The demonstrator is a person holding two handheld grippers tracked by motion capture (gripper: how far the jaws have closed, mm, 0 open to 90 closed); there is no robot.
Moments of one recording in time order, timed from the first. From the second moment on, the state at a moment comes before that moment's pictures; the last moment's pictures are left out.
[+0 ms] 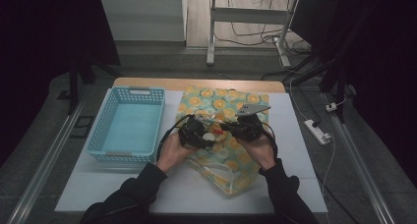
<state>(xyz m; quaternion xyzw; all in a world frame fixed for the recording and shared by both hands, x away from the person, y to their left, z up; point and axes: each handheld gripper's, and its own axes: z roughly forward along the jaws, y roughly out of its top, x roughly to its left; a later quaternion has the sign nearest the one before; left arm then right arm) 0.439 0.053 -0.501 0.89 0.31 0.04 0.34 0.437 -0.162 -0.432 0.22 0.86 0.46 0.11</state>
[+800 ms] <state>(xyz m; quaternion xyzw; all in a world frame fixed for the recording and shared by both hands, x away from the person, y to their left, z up) 0.415 0.074 -0.476 0.86 0.32 0.03 0.40 0.435 -0.163 -0.432 0.22 0.86 0.46 0.11</state>
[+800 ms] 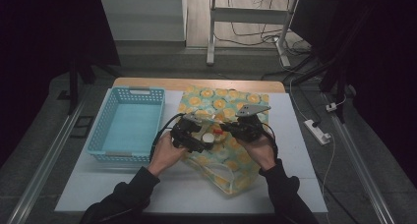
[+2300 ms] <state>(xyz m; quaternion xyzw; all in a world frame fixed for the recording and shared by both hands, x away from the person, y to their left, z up) 0.373 0.059 -0.518 0.90 0.27 0.02 0.34 0.434 -0.161 -0.433 0.22 0.86 0.45 0.11</state>
